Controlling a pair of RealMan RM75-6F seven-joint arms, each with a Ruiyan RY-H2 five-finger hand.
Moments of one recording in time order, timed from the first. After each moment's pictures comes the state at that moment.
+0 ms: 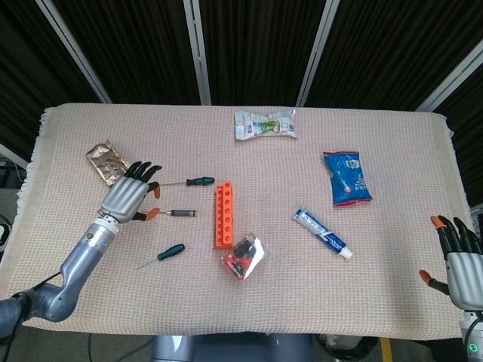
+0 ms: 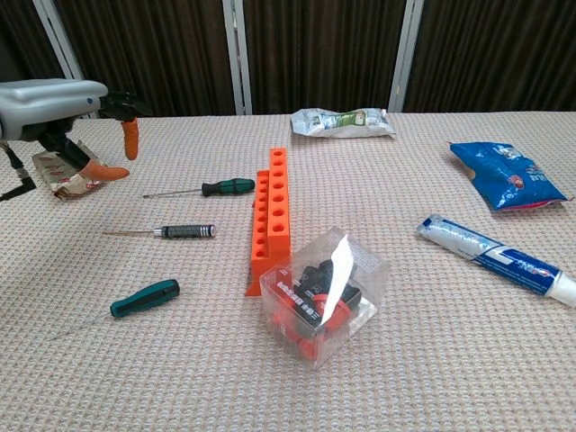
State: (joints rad) left arm -0.67 -1.34 -0.23 -1.58 1.13 0.90 0.37; right arm 0.04 -1.10 0.08 -1.62 -1.49 1.54 -0.08
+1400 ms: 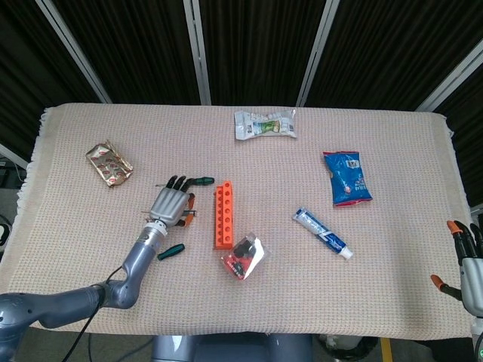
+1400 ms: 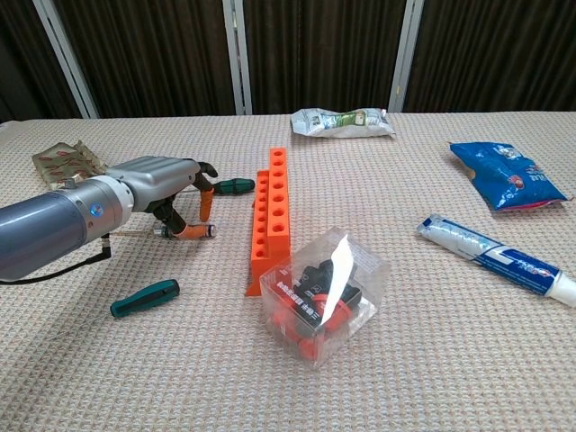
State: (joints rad) left arm -0.85 -1.77 -0.20 -1.20 0.90 0.89 0.54; right arm 0.00 -1.10 0.08 -1.59 -1.46 1.56 -0.05
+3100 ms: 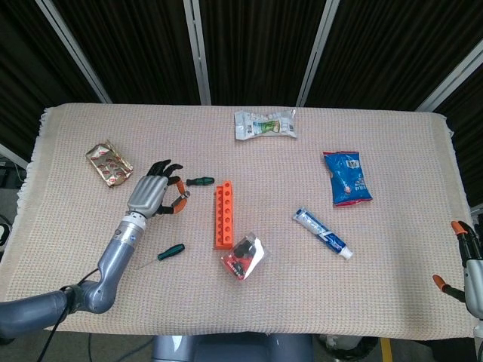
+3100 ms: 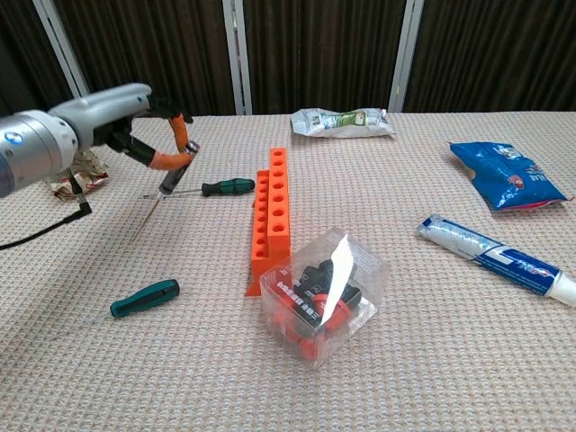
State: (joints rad) left arm -0.74 -1.54 -0.29 -1.48 1.00 0.97 0.19; right arm -0.01 -1.10 0.09 -1.59 -1.47 1.58 -0.03
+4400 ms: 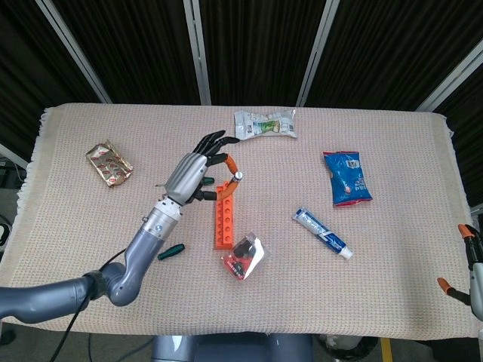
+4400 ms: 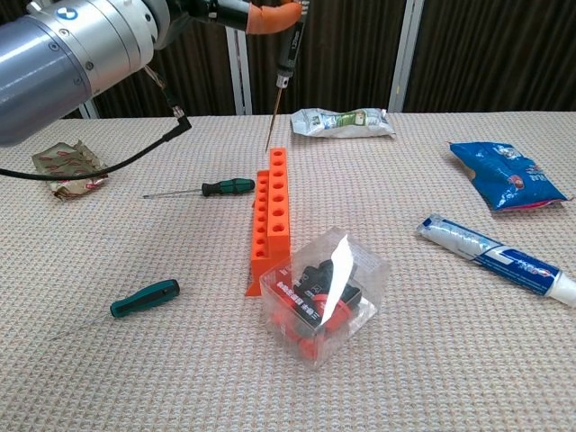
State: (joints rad) left arm -0.87 -1.61 -0.44 -1.54 1.24 1.03 -0.15; right arm -0.03 -1.11 0.09 -1.56 -1.45 1.58 0.00
